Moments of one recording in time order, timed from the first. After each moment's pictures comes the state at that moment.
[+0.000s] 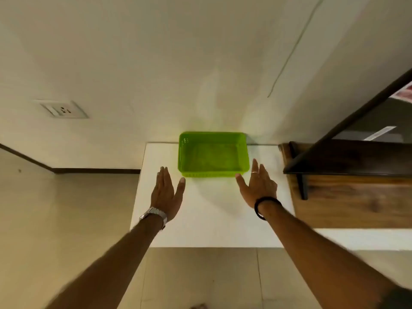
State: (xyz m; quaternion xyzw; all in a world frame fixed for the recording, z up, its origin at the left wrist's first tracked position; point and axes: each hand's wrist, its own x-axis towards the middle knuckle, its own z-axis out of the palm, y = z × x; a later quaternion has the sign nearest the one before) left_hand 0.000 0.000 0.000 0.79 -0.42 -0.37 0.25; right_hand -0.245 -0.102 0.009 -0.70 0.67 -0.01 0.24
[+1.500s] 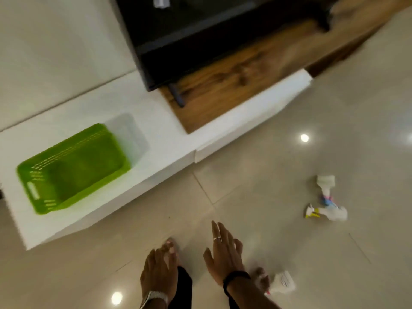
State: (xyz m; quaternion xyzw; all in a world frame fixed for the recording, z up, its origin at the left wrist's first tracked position) left_hand -0.258 0.303 -0.068 0.74 -0.51 -0.41 -0.14; right_hand -0.445 0.321 -0.052 -0.51 0.76 0.08 0.39
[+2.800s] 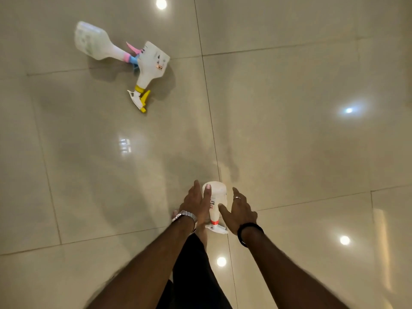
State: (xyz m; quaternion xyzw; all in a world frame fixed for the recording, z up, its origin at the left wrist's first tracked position) left_hand -0.724 0.634 -0.424 0.26 -0.76 -0.37 -0.47; right_hand -0.713 0.785 -0.417 0.17 0.85 -0.19 0.47
